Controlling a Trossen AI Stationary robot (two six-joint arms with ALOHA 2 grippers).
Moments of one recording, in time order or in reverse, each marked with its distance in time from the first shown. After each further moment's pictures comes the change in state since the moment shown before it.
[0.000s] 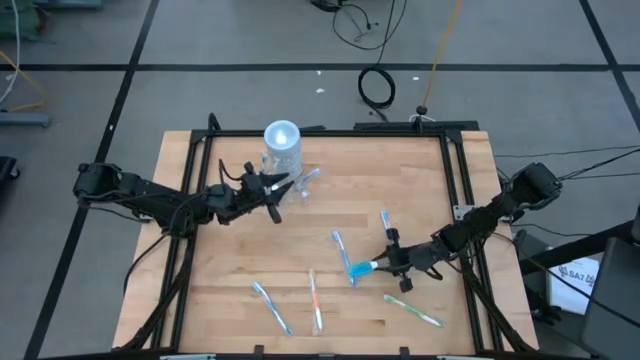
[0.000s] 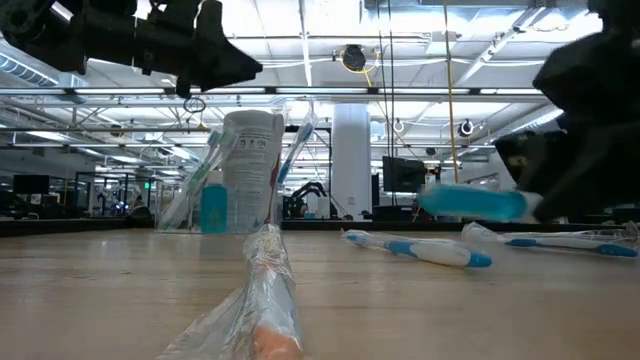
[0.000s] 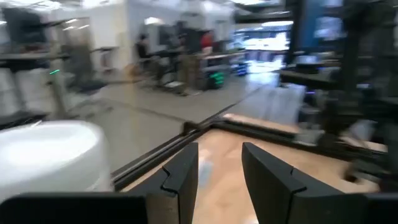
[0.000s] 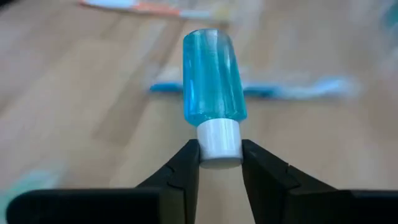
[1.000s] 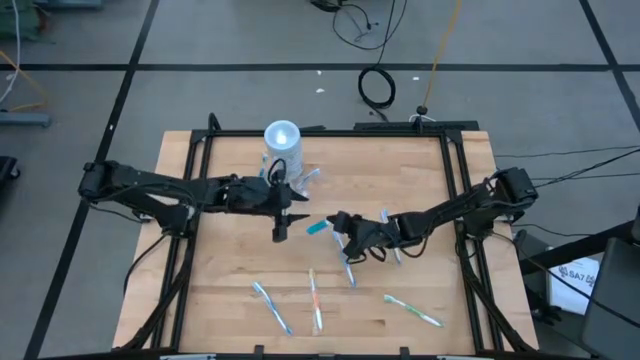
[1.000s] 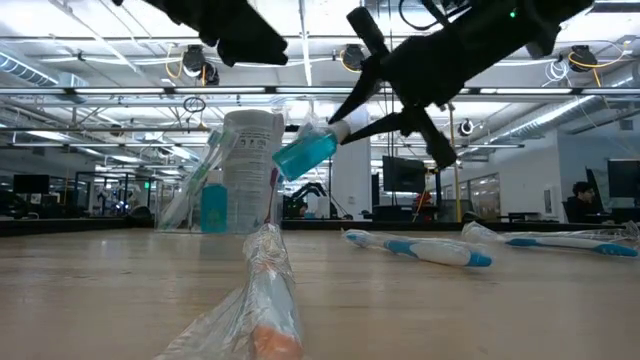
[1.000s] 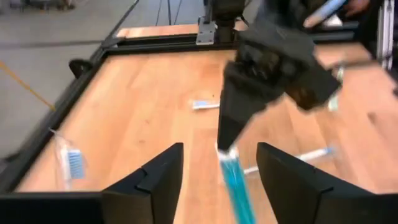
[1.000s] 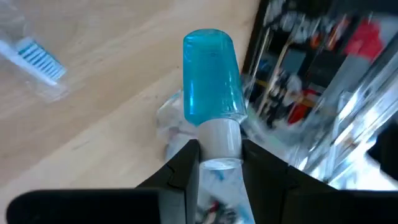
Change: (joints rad) left arm 0.001 0.052 0.488 -0.956 0.425 0.020; right arm -0.286 0.199 0.558 -0.290 0.288 -1.614
